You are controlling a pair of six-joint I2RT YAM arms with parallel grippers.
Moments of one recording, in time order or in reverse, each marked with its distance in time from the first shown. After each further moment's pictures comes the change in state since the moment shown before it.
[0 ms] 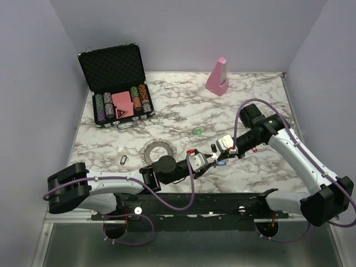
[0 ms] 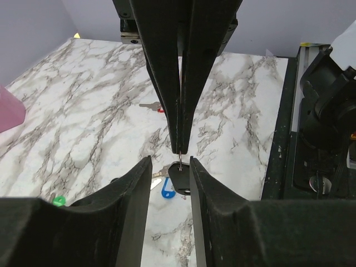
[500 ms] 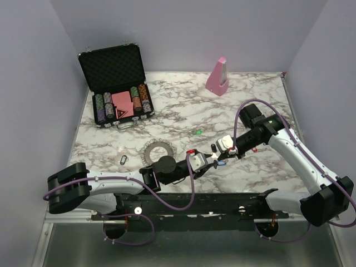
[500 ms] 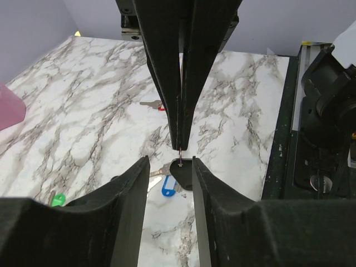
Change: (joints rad) left arm 0.000 0.020 0.010 0.003 -0.001 -0.002; right arm 0.000 0.000 0.000 0.000 0.014 -0.006
